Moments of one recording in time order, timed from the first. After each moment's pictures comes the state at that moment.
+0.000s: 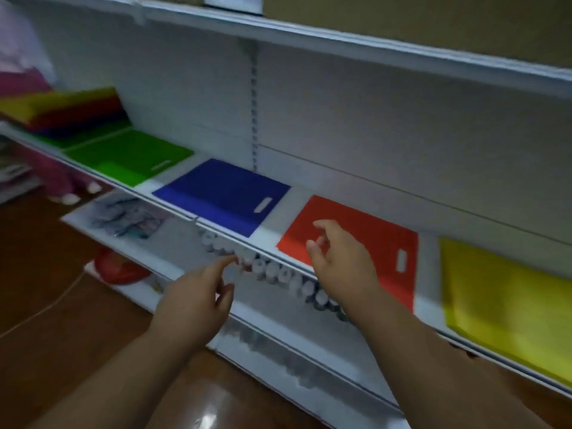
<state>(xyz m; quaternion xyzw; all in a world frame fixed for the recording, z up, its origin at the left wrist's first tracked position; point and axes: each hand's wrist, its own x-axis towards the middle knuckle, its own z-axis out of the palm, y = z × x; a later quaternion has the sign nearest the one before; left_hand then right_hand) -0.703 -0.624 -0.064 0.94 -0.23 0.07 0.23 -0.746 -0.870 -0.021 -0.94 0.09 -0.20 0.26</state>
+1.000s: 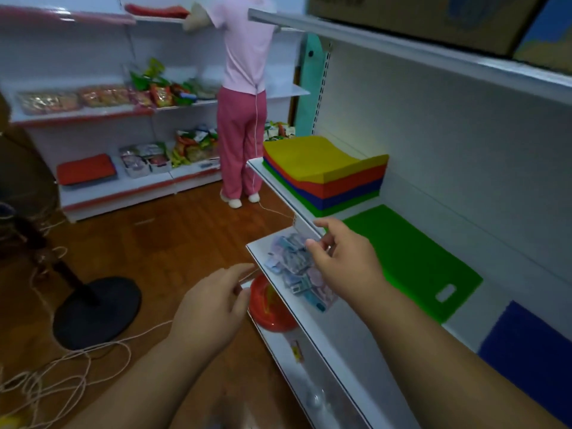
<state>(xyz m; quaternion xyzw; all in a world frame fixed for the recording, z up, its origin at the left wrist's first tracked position) -0.366 -0.133 -0.058 0.96 0.06 0.11 0.26 -0.272 -0.335 0.001 -0.92 -0.14 -0.07 0.35</state>
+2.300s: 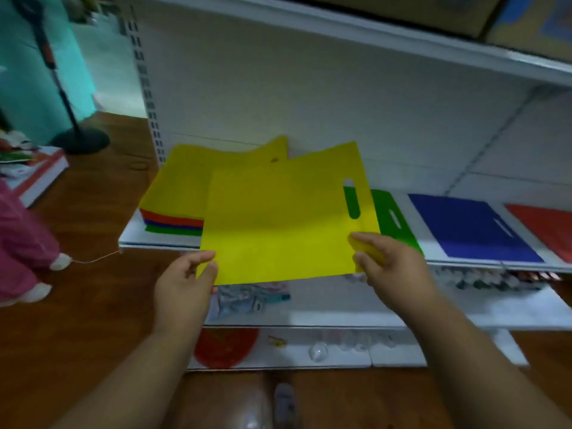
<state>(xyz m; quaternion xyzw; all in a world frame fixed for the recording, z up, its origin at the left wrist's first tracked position) -0.006 0.009 -0.077 0.75 -0.12 -0.13 0.64 -0.206 -0.208 0.008 -0.86 0.36 -0.18 0.32</state>
